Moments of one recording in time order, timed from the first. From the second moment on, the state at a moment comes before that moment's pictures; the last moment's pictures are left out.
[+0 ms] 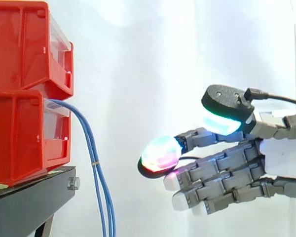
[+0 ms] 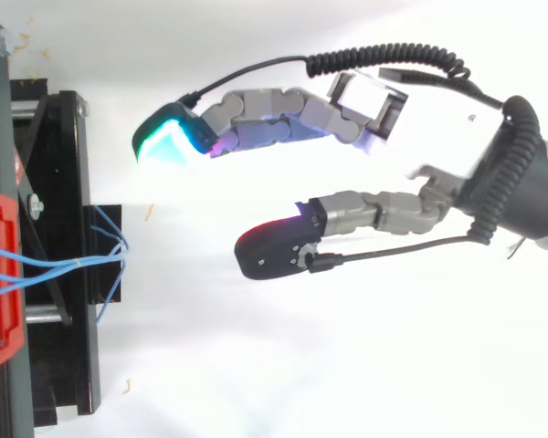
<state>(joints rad) 0.21 -2.20 -1.47 -2.51 -1.02 -0.38</state>
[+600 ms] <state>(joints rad) 0.23 -2.25 -1.46 -2.44 -0.98 -0.39</state>
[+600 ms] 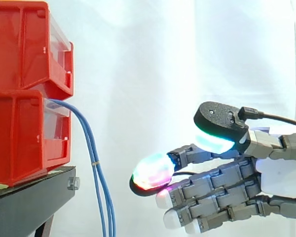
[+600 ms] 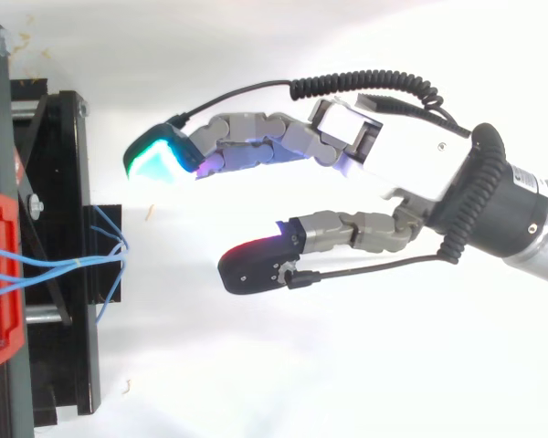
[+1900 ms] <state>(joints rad) 0.23 -2.37 -1.38 -2.43 -0.94 -0.45</state>
